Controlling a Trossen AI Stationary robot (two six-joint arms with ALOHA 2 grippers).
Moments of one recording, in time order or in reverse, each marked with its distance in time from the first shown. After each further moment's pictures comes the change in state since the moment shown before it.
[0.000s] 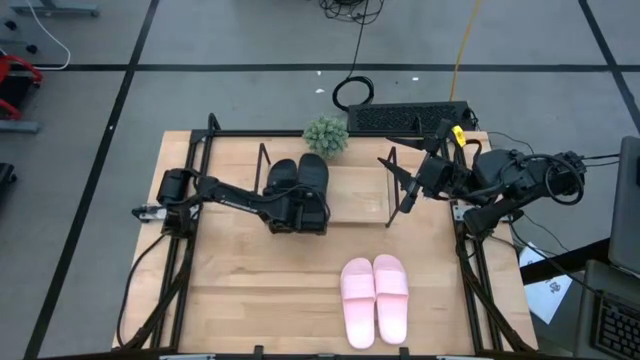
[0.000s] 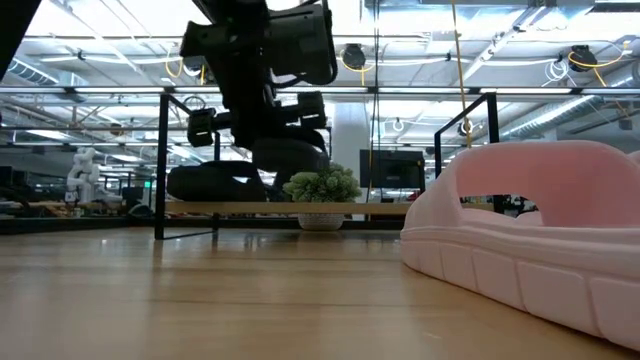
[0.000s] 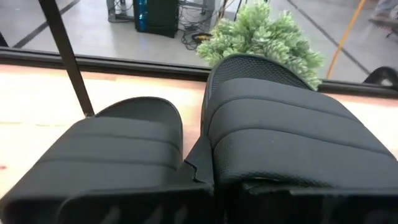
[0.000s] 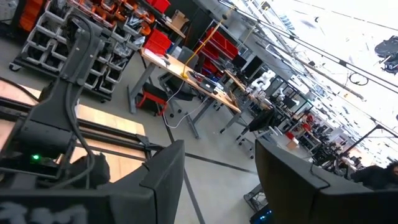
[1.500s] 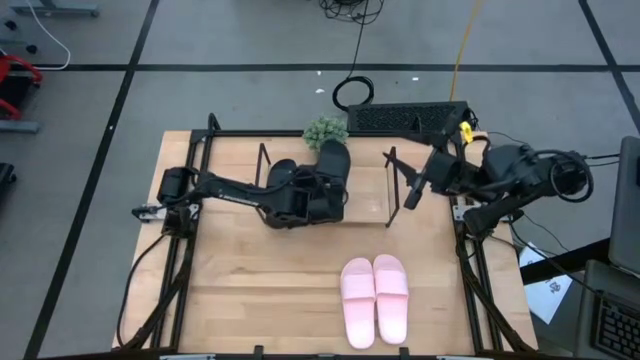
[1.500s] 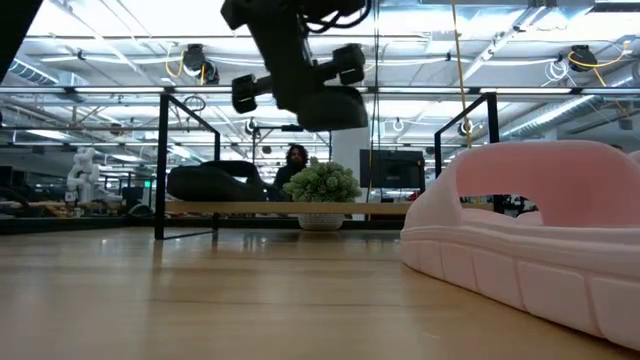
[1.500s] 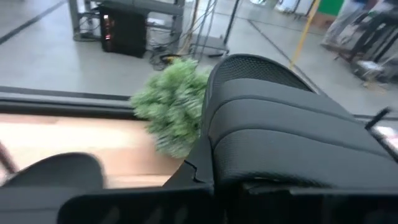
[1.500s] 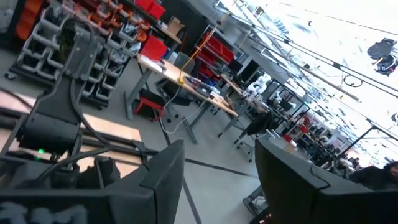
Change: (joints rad) left arm 0.025 -0.002 0.162 0.252 -0.065 0.359; right arm 0.000 -0.024 0.000 0.019 0.000 -0.018
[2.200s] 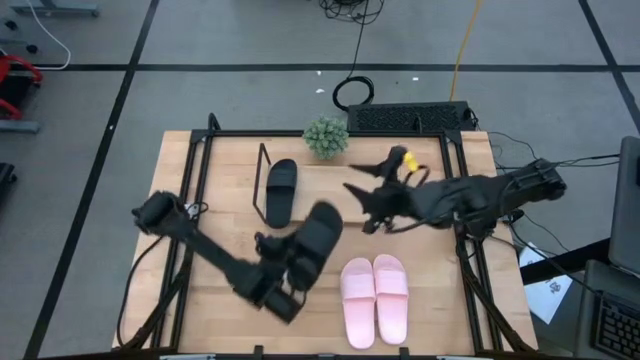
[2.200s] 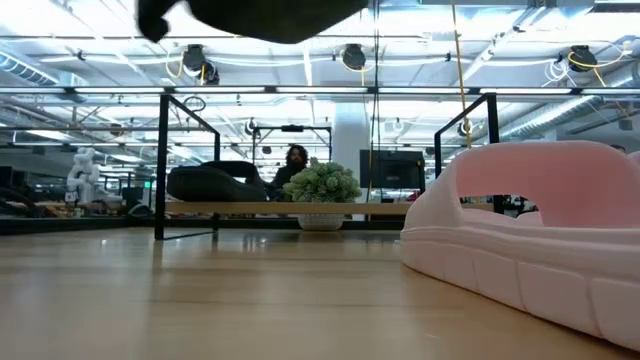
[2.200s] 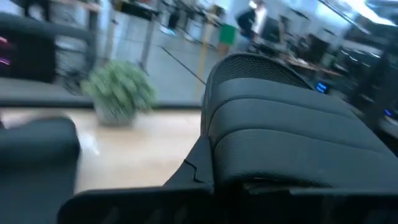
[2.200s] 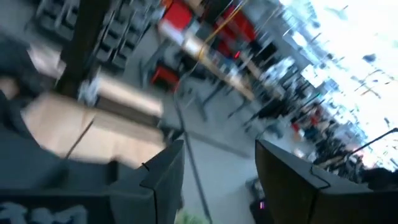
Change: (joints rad) left arm -0.511 -0.034 -0.001 -0.427 -0.274 -0.509; right arm -0.002 0.212 0.000 -0.005 0.001 0.057
